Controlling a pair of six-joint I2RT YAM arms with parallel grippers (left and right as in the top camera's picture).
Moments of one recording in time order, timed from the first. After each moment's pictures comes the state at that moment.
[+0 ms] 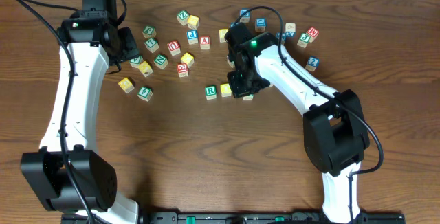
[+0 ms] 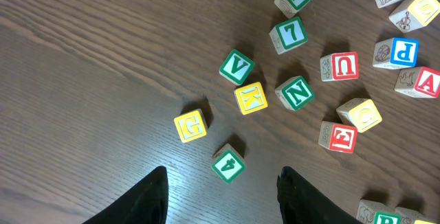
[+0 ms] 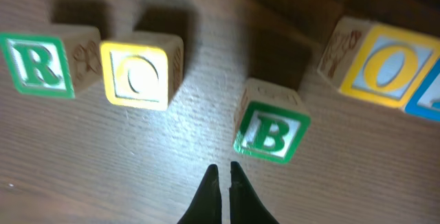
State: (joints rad) left arm 0.03 1.74 1.64 -1.05 -0.11 -0.33; right arm 0.53 2.14 1.73 -1.09 -0.08 0.24
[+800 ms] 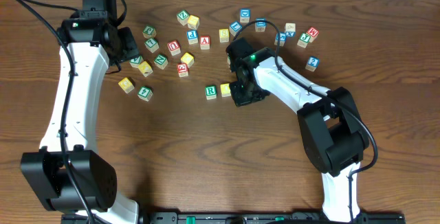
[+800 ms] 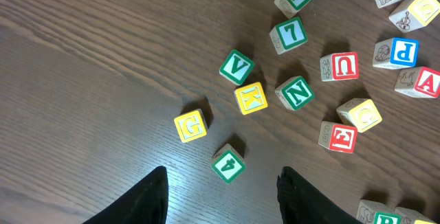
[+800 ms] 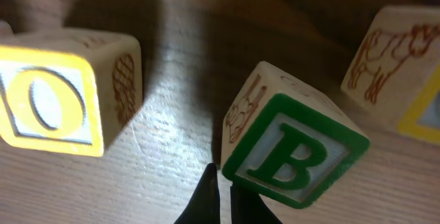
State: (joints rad) left arm 0.03 1.74 1.64 -1.05 -0.11 -0.33; right arm 0.54 2.14 1.55 -0.89 -0.05 0.24
